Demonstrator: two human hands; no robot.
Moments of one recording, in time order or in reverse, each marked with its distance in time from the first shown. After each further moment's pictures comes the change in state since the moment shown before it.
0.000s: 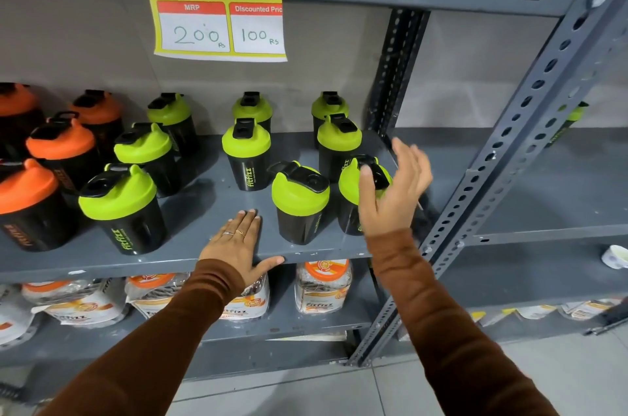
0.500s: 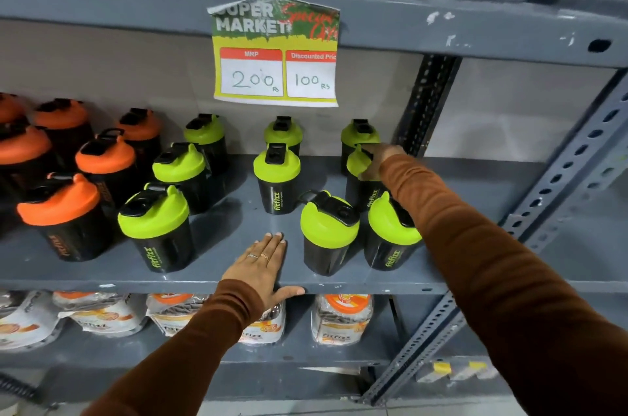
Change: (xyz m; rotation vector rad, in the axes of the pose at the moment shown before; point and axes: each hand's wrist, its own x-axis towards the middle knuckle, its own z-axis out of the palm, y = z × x) left_hand 0.004 -0.006 -0.005 -0.061 -0.066 0.057; right_hand 0.124 0.018 0.101 -0.548 -1.185 0.313
